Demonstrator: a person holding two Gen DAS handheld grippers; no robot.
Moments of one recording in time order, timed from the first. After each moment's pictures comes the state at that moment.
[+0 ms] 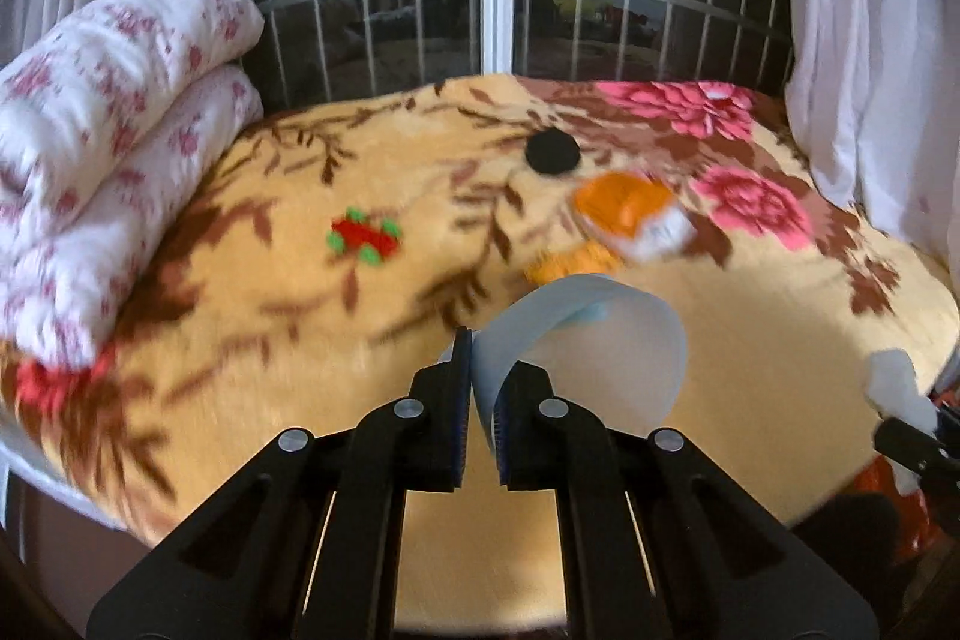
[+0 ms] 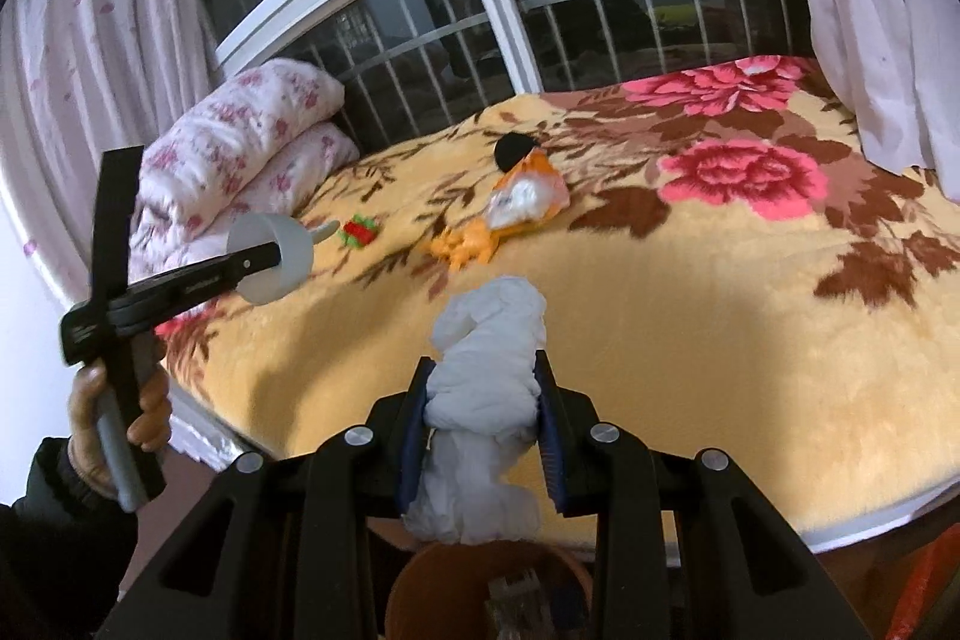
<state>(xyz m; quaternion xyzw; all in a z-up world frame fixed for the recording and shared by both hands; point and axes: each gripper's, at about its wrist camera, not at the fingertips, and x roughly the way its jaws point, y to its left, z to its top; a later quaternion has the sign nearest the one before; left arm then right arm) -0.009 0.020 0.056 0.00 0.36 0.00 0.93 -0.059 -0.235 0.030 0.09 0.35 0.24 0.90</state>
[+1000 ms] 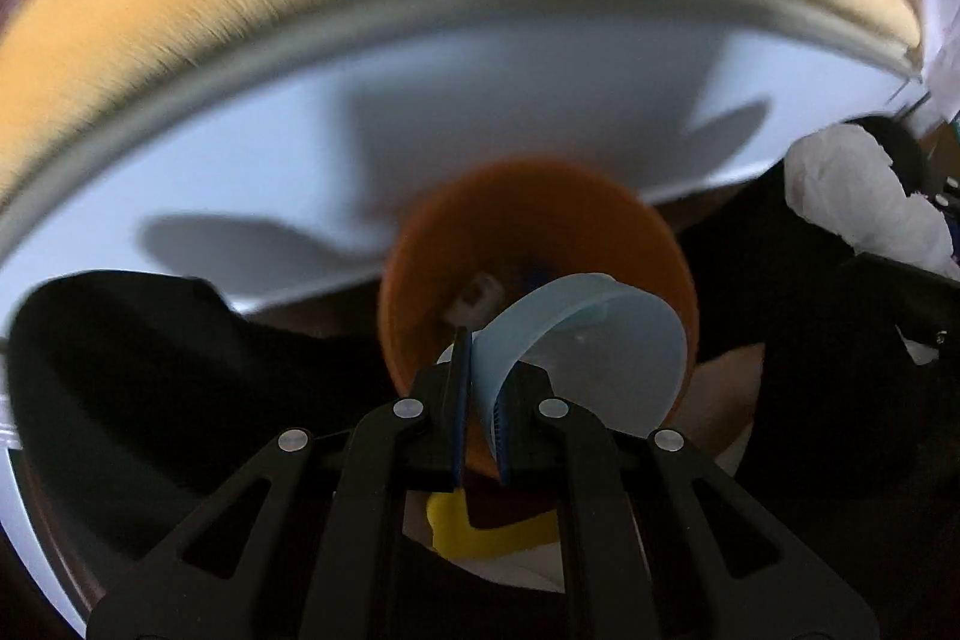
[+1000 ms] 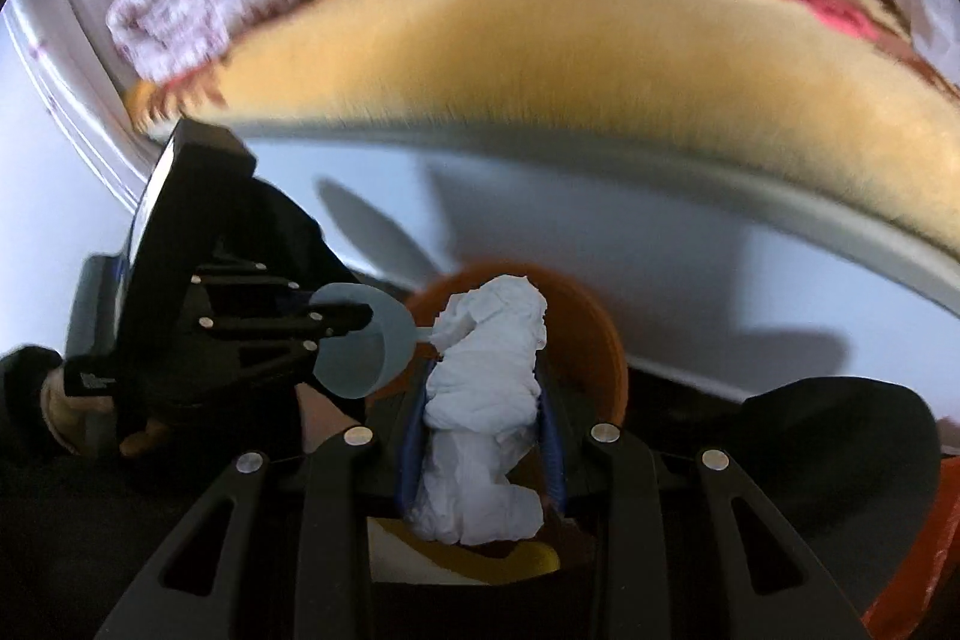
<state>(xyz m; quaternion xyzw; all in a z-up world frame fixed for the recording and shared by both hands) -0.129 -0.051 -0.140 0.05 0.60 -0.12 0.79 -0.160 -0.200 -0.087 -0.03 0.51 0.28 0.81</state>
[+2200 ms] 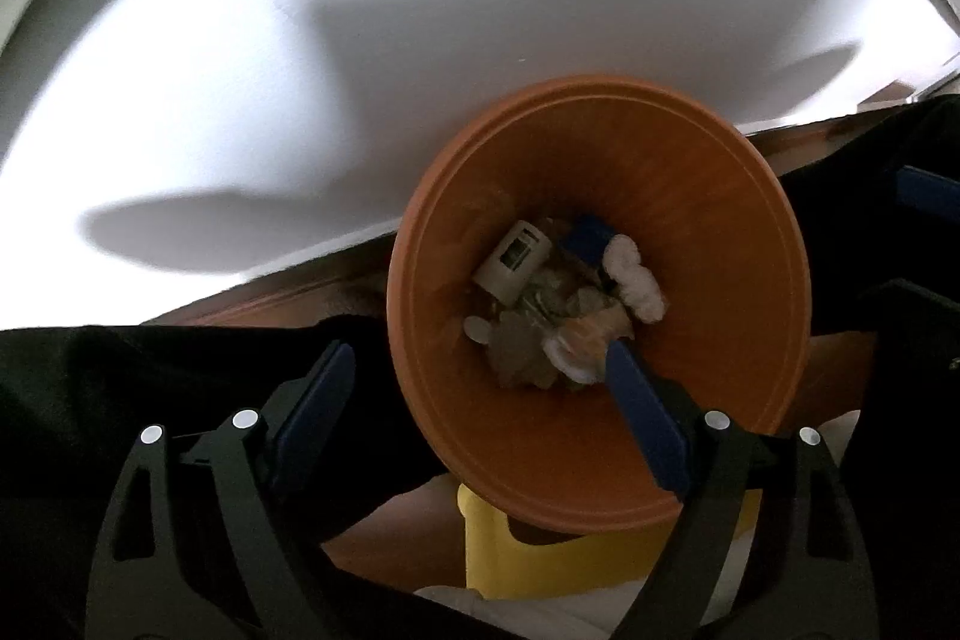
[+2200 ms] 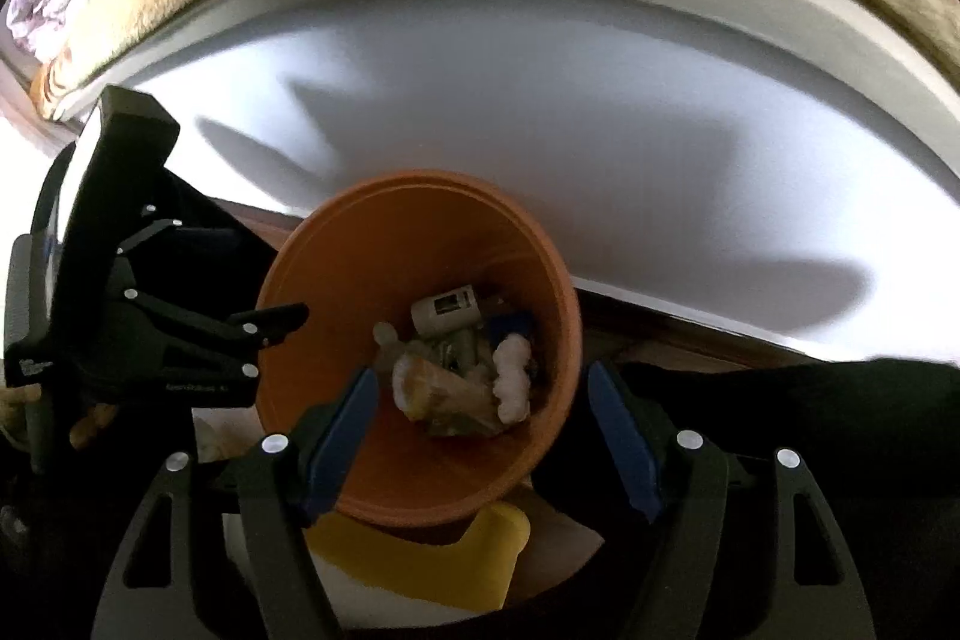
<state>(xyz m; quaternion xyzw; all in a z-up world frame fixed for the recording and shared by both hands) -0.096 -0.046 -0.213 0.08 0.65 -0.08 0.75 -0.129 -0.207 -0.169 -0.04 0.59 0.20 0.78</state>
